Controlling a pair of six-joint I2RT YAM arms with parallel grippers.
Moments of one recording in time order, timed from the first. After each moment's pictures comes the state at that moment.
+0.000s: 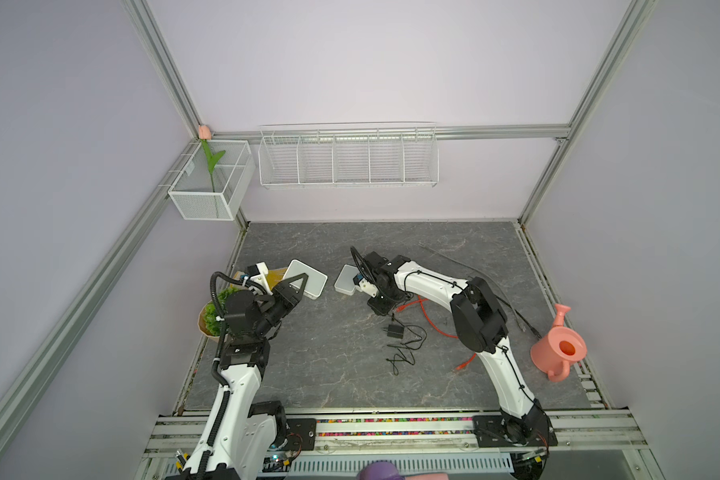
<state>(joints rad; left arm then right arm) 0.05 0.83 0.48 0.20 0.63 -0.97 0.77 2.30 1.87 -0.98 -0.06 -0.16</state>
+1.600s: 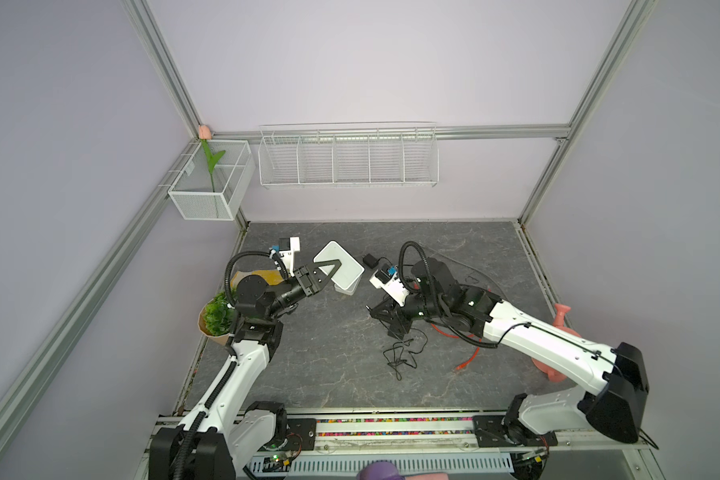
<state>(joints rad) -0.16 1.03 0.61 0.67 0.94 -1.19 0.89 1.37 1.17 -0.40 -0.44 0.09</state>
